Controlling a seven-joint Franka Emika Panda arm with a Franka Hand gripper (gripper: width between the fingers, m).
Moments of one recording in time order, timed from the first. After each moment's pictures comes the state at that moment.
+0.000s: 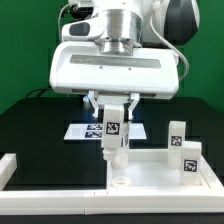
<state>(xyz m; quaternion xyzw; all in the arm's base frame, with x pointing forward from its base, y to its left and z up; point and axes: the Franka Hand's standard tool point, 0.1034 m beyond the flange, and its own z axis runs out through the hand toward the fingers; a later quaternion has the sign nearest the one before) 0.621 -0.010 0.133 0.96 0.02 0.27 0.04</state>
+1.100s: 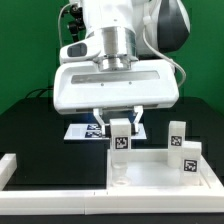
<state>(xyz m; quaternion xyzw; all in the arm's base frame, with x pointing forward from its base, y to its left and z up) 0.616 -0.003 0.102 0.96 0.04 0.28 -0.02</state>
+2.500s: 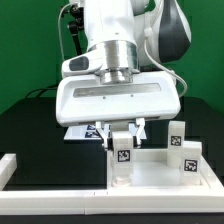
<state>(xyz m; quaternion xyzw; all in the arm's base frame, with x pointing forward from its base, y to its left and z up) 0.618 0.001 0.083 0.96 0.04 0.27 -0.02</state>
